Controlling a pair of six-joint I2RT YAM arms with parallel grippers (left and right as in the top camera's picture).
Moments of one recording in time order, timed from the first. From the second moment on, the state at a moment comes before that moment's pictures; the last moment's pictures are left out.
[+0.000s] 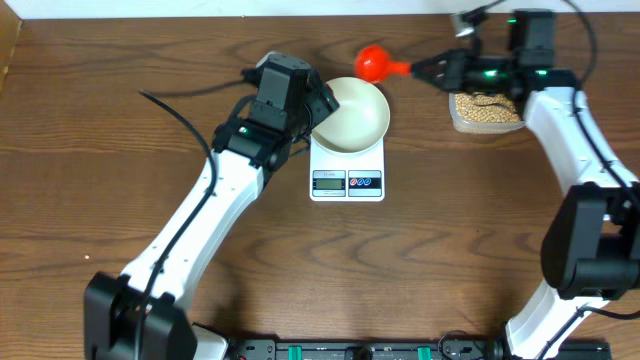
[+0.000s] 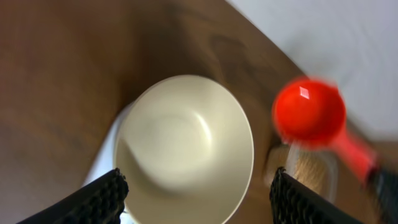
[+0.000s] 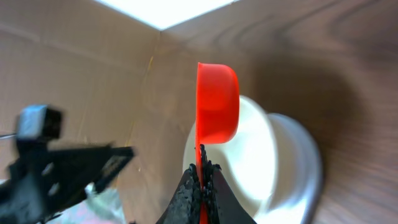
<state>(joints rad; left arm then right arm) -0.41 1.57 1.29 -0.45 0.01 -0.88 -0.02 1.93 1.53 -0.36 -1.05 0.35</state>
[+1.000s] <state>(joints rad) -0.77 1.50 1.00 -0.47 -0.07 -0.38 -0.03 1.61 1.55 -0.83 -0.56 0.12</state>
